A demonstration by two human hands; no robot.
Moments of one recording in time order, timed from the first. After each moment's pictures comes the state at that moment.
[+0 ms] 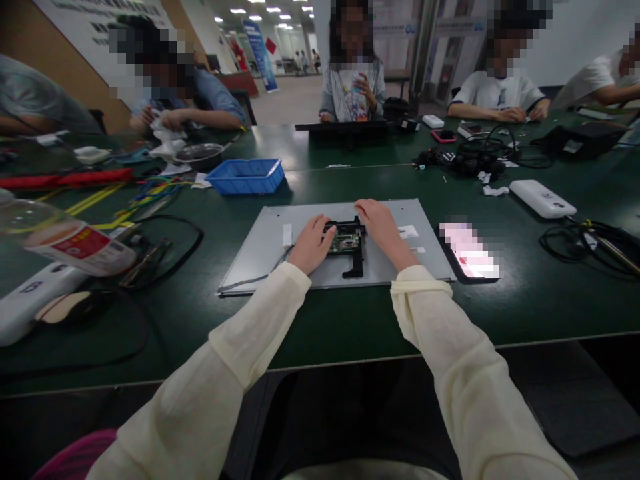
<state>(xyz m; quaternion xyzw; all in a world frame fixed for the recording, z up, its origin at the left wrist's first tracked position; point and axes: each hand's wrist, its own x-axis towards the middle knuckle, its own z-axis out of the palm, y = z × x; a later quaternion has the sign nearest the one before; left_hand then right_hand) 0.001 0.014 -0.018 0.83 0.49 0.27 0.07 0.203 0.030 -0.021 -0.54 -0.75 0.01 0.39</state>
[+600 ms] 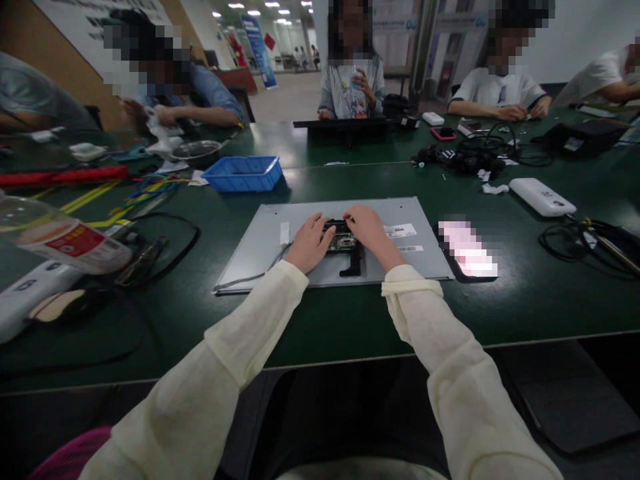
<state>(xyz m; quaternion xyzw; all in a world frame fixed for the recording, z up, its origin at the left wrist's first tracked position) 0.003 0.015 -0.022 0.83 0.50 0.24 0.05 0.182 0.043 -0.031 -0.56 -0.77 0.03 0.30</state>
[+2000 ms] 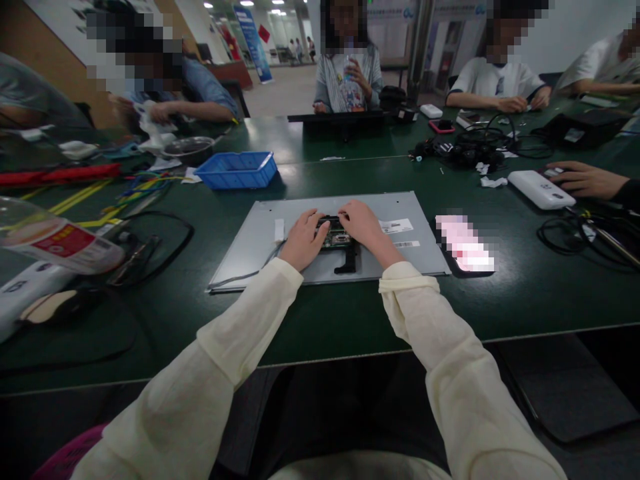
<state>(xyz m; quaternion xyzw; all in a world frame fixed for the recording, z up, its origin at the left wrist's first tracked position) 0.004 0.015 -0.020 0.83 0.50 0.24 0.03 0.181 0.037 -0.025 -0.56 -0.77 0.05 0.29</state>
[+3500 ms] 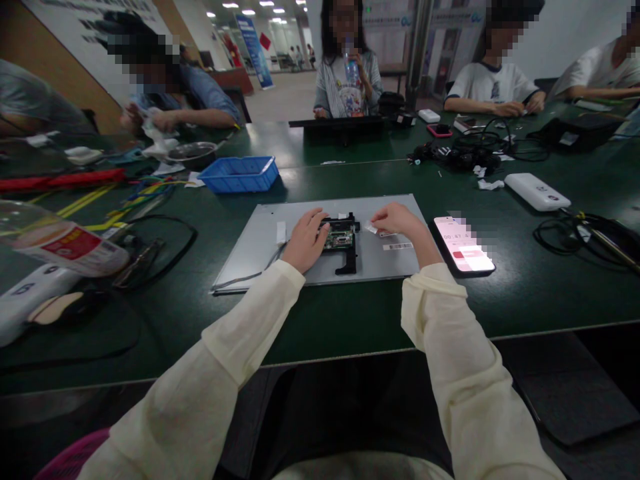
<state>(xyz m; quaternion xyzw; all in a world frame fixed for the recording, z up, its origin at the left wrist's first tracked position) 0.005 0.007 -0.010 0.85 0.44 0.27 0.02 0.251 -0.003 0.014 -0.67 -0.64 0.33 0.21</state>
